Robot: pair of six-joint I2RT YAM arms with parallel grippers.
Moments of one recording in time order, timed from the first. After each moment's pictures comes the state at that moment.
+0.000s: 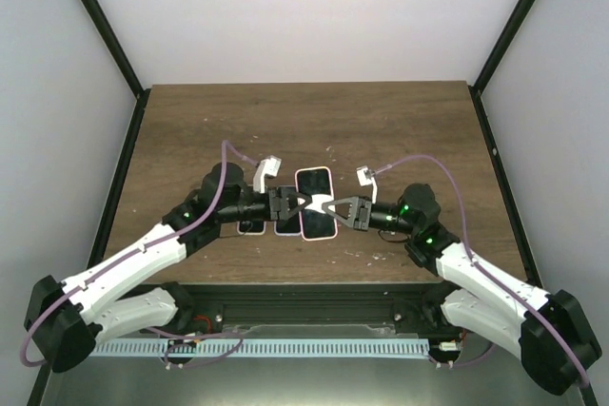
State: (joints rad) left arm -0.76 1.03 0.74 -0.05 0.52 -0.86; right arm 0.59 0.91 0.39 0.54 -0.78 1.00
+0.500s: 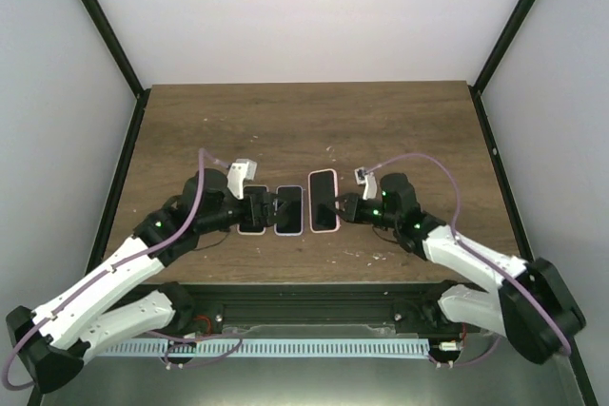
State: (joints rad) left arm -0.76 0.88 0.81 -0.45 0.19 -0.65; right arm 0.57 1.06 0.44 0.22 -0.52 0.80
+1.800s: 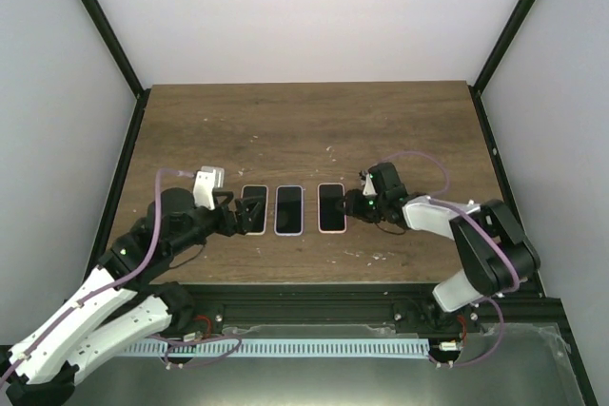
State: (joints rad) left arm -0.76 0.61 0.77 -0.57 -0.02 -0.56; right arm 0.44 1.54 0.61 0.02 -0.40 0.68
